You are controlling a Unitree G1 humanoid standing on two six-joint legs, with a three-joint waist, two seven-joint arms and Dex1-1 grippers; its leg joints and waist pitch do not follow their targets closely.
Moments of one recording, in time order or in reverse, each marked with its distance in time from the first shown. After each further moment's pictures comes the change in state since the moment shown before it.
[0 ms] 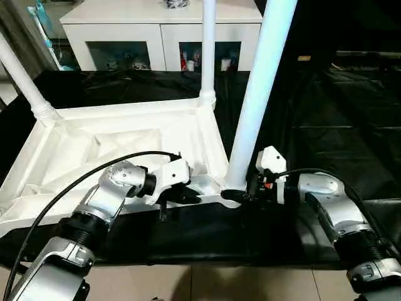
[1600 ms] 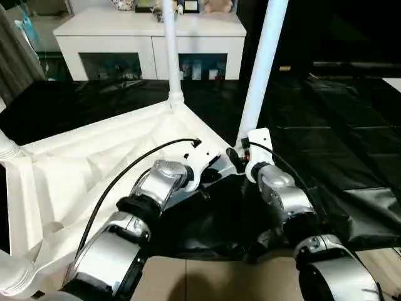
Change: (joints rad) left arm -0.240 -0.327 0.099 0.445 0.021 0.193 0.549; right arm -0.207 0.341 -0.171 0.376 -0.109 0.122 -0.980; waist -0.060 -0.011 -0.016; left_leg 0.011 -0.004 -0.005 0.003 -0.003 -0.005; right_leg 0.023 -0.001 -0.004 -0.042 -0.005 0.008
